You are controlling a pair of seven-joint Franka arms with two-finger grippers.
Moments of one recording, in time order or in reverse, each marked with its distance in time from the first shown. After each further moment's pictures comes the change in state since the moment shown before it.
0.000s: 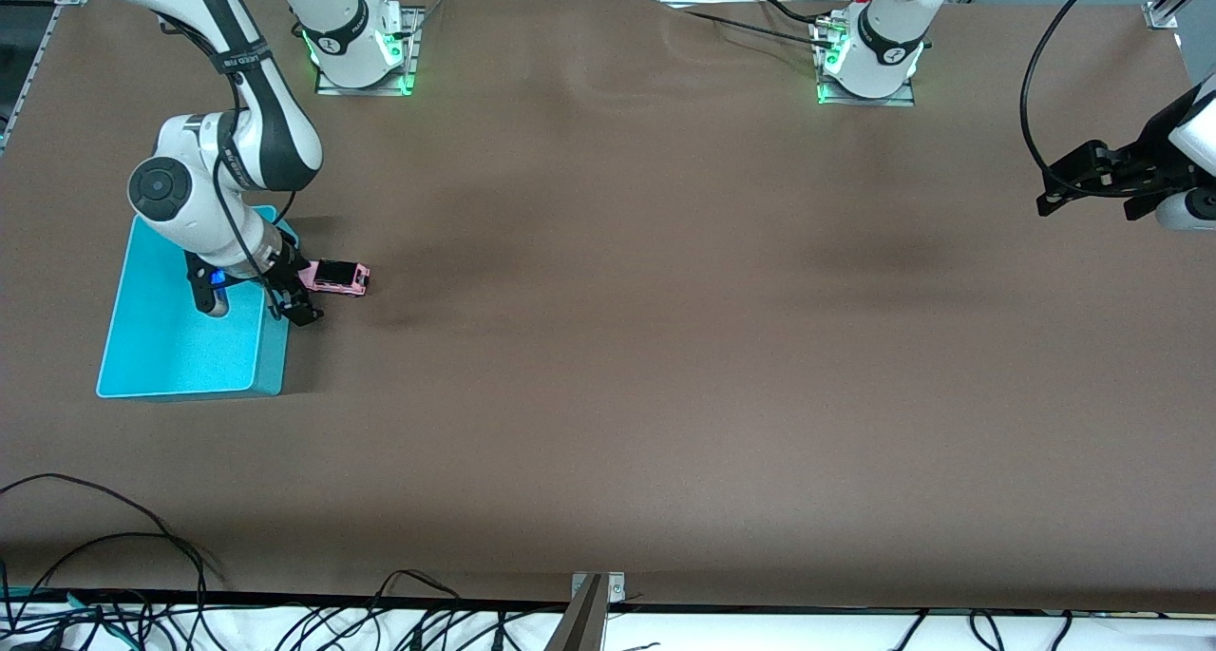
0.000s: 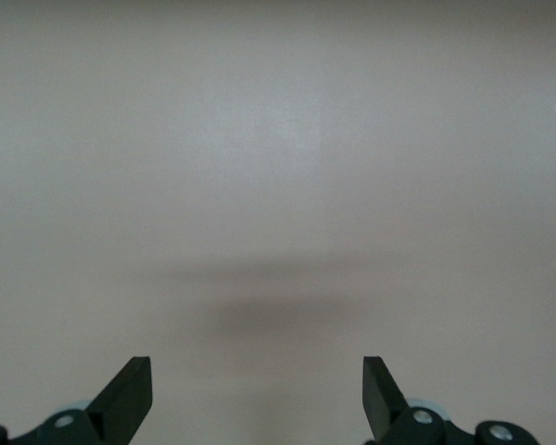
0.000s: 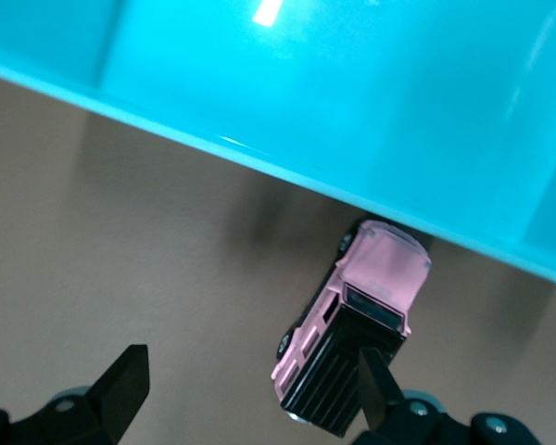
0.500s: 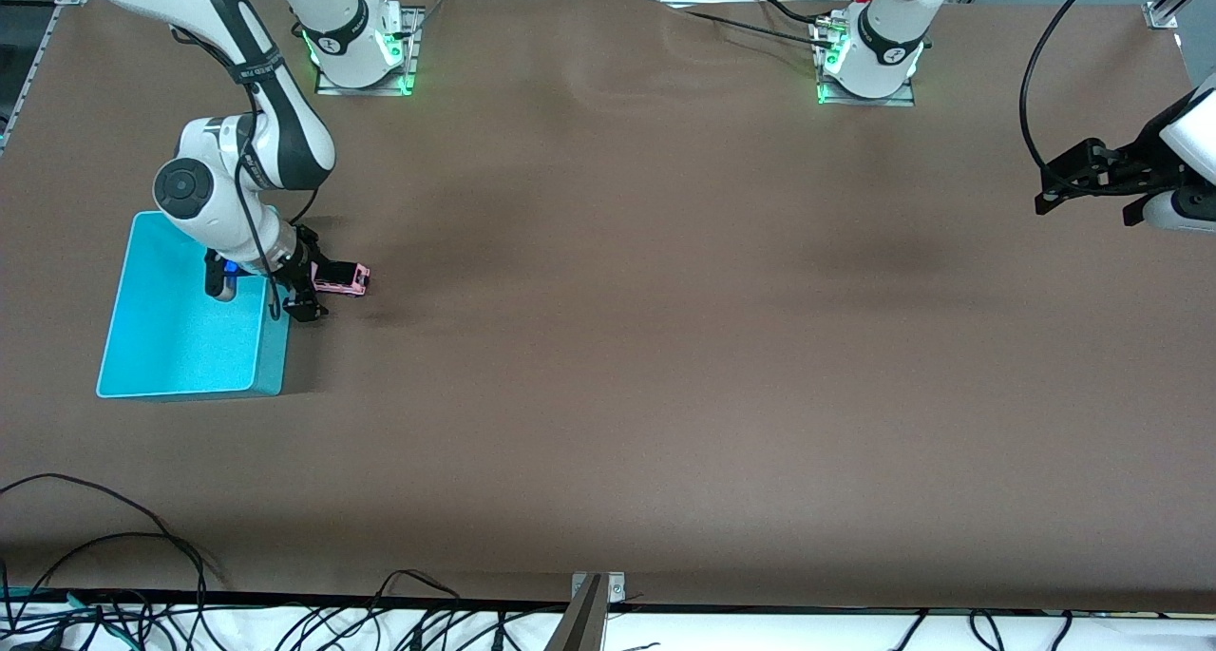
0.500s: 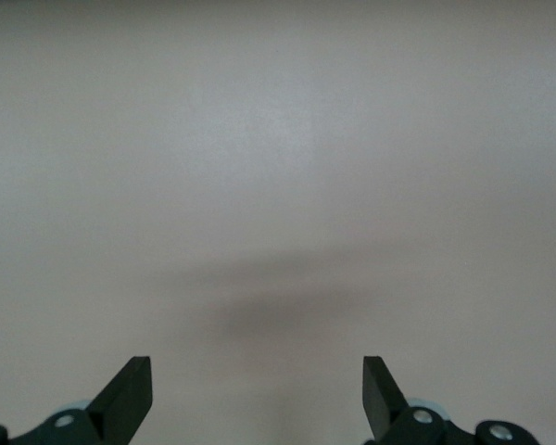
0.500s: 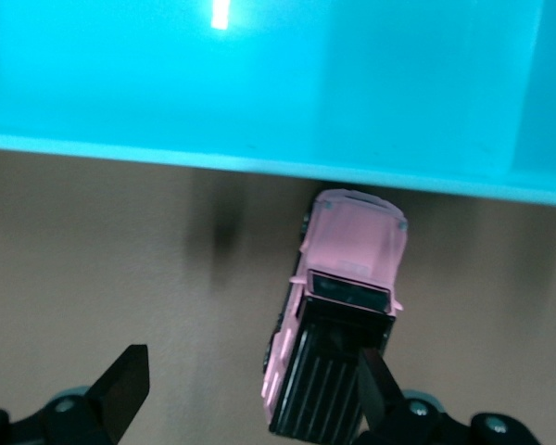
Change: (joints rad) left arm 0.000 0.005 0.000 0.000 0.001 0.000 0.087; right arm 0.003 0.024 0.000 -0.068 0.000 0.093 0.239
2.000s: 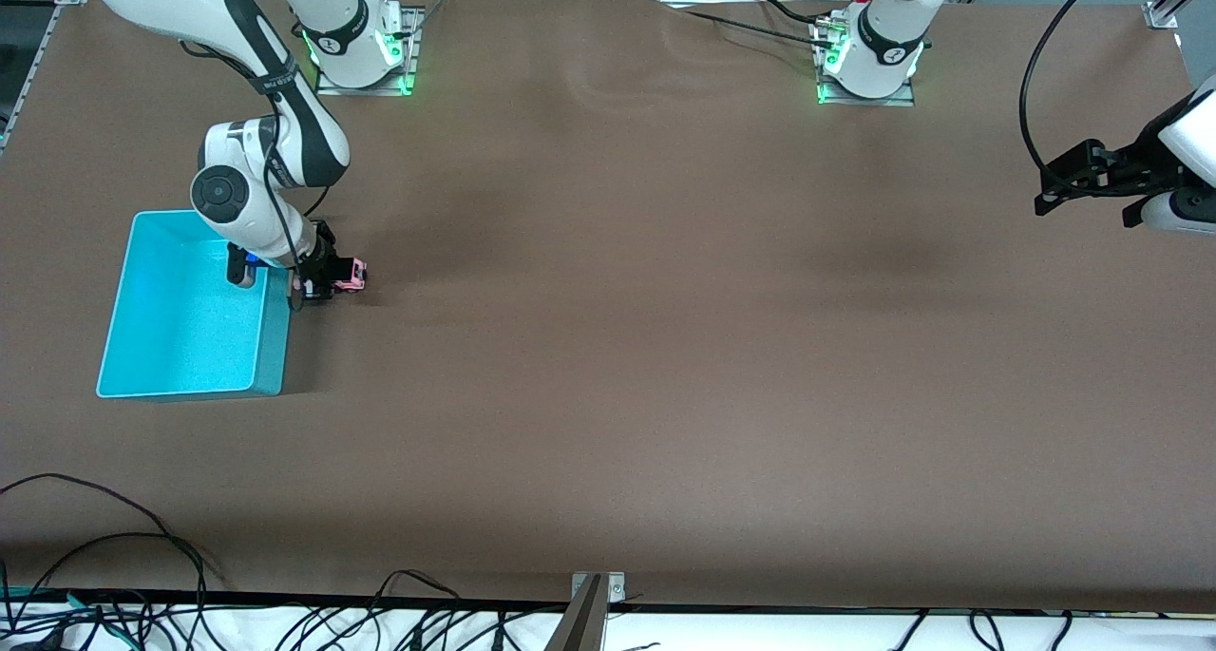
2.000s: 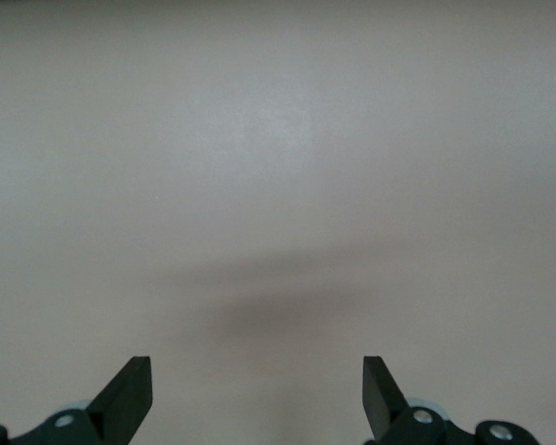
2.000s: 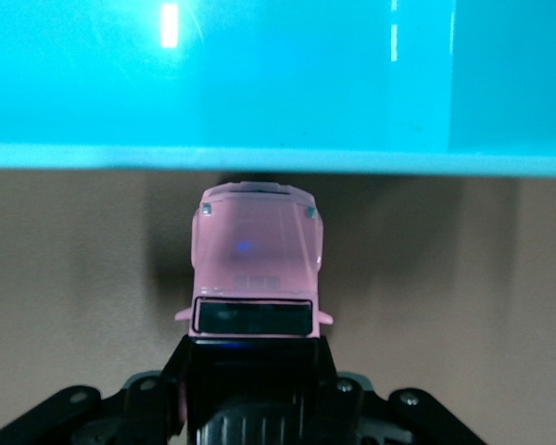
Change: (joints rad) left arm 0.000 0.004 0.000 0.003 0.000 0.000 0.007; right arm 0.006 0.047 -0.003 -0.060 -0.093 0.043 0.154
